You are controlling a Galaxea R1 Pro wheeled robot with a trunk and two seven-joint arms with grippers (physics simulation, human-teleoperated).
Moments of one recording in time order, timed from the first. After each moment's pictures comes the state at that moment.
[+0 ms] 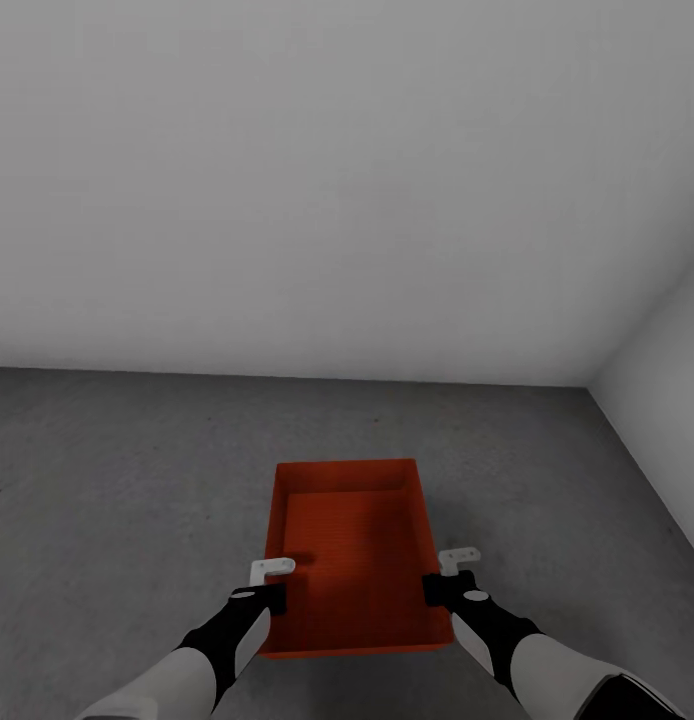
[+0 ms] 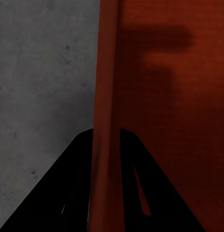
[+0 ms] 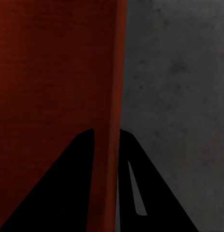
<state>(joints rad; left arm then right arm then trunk) -0.66 -0.15 0.02 -0.26 0.05 0.15 0.22 -0.72 0.02 0.60 -0.15 -0.49 -0.05 -0.09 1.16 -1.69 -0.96</state>
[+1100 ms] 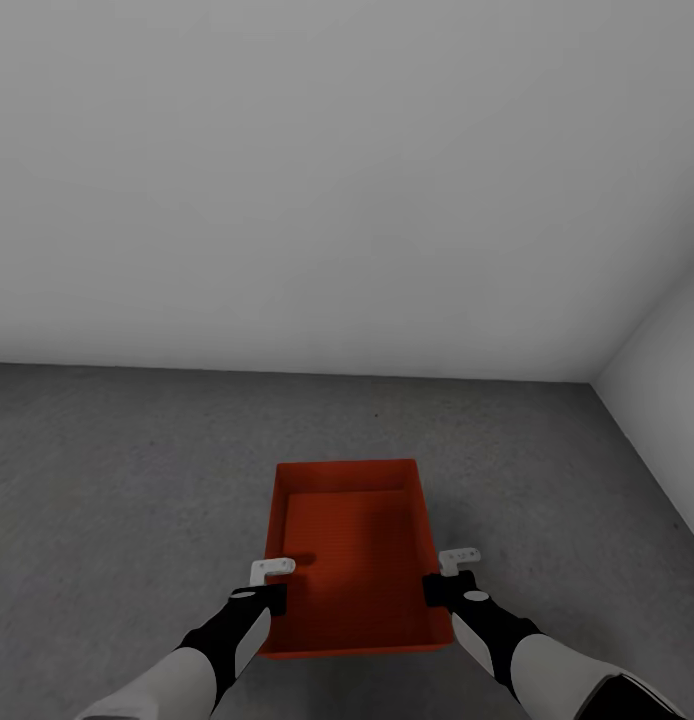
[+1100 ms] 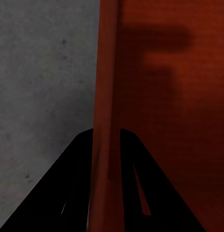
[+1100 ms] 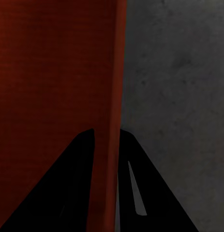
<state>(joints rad) -0.66 -0.15 0.02 -0.26 0.05 0.15 0.22 -0.72 0.02 0.60 -0.15 -0.50 -0.05 -0.09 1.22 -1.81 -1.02</state>
